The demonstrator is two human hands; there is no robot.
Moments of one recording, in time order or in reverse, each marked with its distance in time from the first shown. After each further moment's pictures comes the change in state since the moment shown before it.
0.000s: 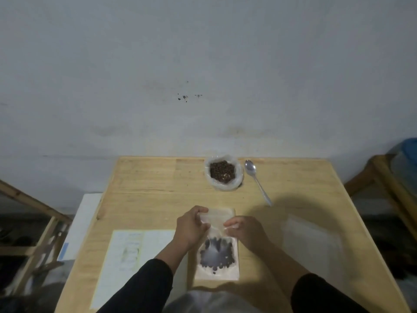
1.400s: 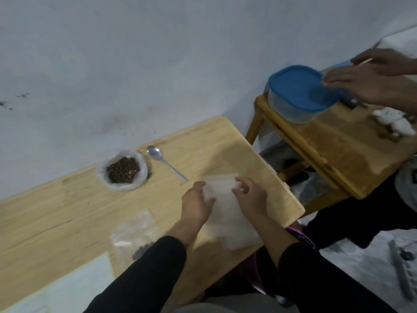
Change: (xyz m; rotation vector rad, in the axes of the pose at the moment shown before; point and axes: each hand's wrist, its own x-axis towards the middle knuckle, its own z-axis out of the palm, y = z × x) left_hand -0.003 0.119 0.161 0.141 -0.268 0.317; right_hand -0.079 0.099 -0.105 0.146 0.796 0.390
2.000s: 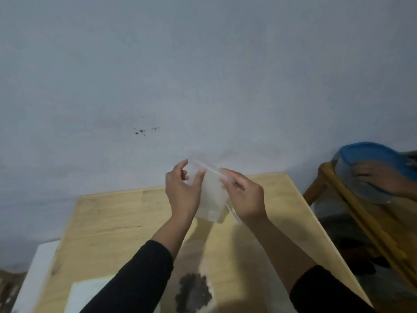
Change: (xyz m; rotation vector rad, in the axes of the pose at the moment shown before) left_hand -0.008 0.011 -0.189 -0.372 0.796 -0.014; right_hand -0.021 -0.188 0.051 0.448 -0.261 -0.589
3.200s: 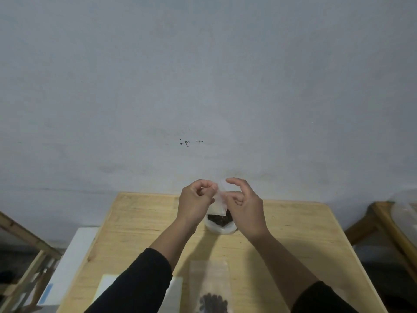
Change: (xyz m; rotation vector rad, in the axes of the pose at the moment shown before) left_hand 0.030 -0.014 -0.048 -0.364 -0.168 -0.235; right_hand 0.019 -0.025 0.064 -0.013 -0.252 0.065
